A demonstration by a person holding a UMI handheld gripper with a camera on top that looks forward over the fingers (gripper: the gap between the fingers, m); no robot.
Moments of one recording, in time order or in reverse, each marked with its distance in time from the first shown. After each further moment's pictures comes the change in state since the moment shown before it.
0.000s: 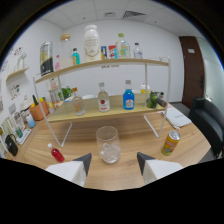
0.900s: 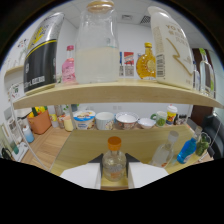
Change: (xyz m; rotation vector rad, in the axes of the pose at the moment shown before) arm -0.131 -0.123 0.160 0.085 -0.051 -0.101
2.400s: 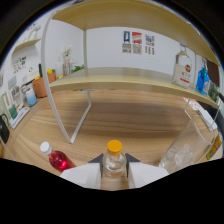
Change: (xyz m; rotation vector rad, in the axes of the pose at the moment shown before) arm -0.028 0.191 -0.016 -0.206 -0.051 -0.047
